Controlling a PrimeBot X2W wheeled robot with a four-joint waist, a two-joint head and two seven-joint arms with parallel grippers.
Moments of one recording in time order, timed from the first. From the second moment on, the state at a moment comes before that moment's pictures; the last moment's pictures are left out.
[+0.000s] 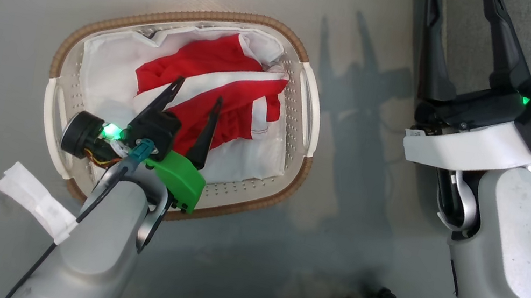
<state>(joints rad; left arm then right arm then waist) -0.57 0.05 -0.38 0.64 -0.10 -0.07 -0.26 -0.63 -0.05 0.17 0.09 0.19 0.13 -0.26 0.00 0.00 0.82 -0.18</state>
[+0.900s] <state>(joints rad) -0.80 0.05 -0.45 0.92 0.01 -0.04 -0.26 -0.69 -0.05 0.15 -0.02 0.24 0.13 -0.26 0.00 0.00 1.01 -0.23</state>
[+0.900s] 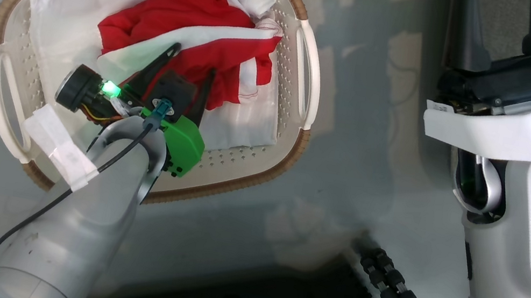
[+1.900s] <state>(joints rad) -0.98 0.05 -0.59 1.24 -0.01 0.04 -0.24 -0.67 -0.05 0.15 -0.02 0.26 0.13 -0.26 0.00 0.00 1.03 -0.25</state>
